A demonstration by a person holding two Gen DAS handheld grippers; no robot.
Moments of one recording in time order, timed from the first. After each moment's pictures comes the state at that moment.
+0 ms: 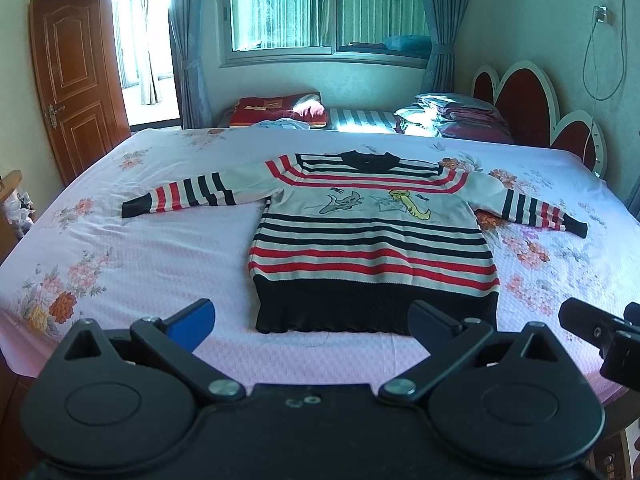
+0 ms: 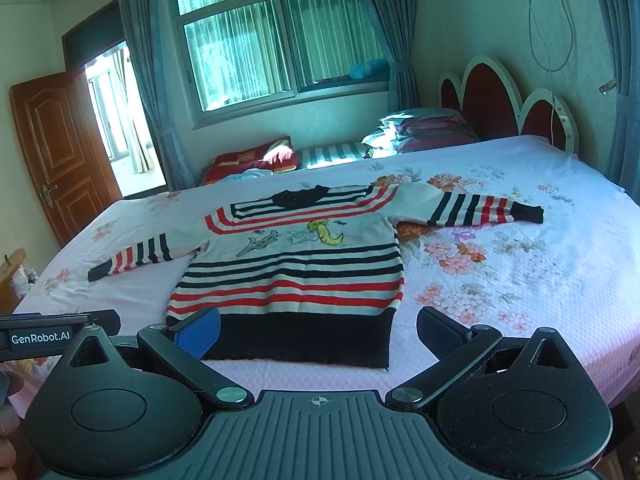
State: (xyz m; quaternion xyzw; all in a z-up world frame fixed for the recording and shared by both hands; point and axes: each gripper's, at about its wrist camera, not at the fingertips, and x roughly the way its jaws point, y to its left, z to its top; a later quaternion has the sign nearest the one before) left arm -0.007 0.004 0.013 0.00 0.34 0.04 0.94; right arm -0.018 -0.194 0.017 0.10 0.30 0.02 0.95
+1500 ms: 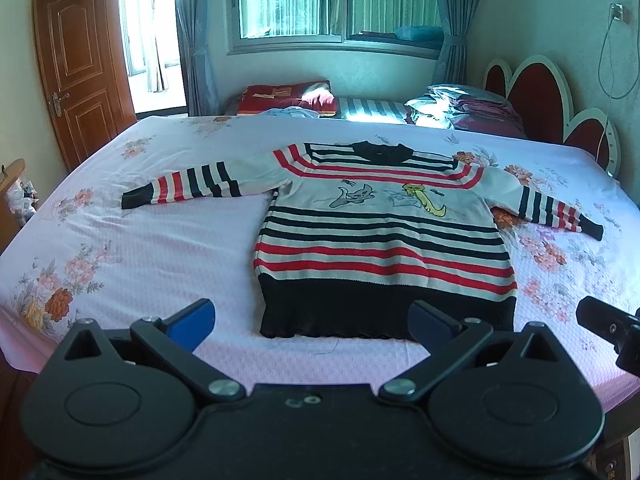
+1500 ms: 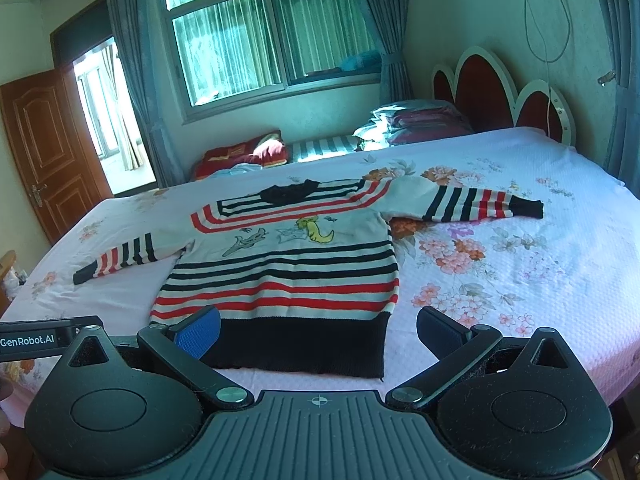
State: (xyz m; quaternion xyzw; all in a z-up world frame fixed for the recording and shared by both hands) left arm 0.024 0.015 0.003 -0.01 0.36 0.05 0.93; right arm 0.011 -0.203 0.006 0.10 0.31 0.01 0.95
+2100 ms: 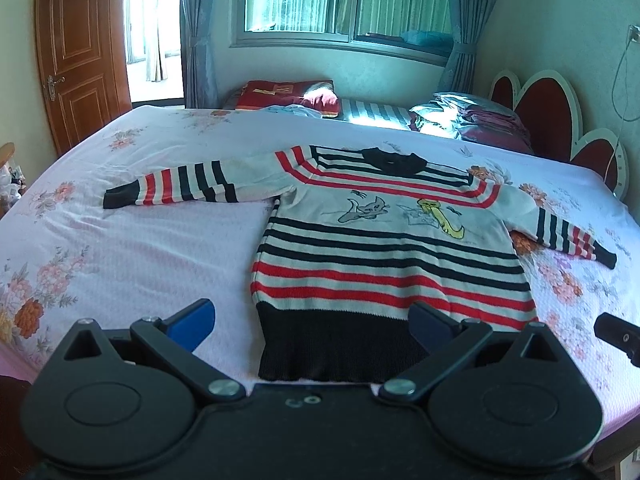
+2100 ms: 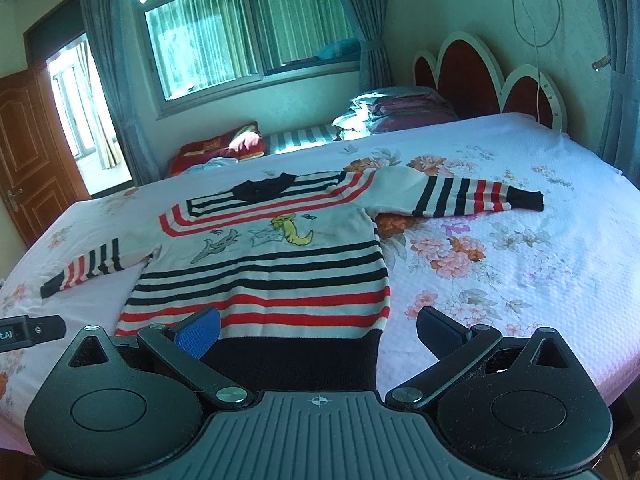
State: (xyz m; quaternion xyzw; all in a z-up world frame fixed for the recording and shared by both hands) left arm 0.094 0.046 -0.020 -0.04 0.36 0.05 0.93; right arm 0.079 -0.214 -0.022 0.11 0.33 -0.02 0.94
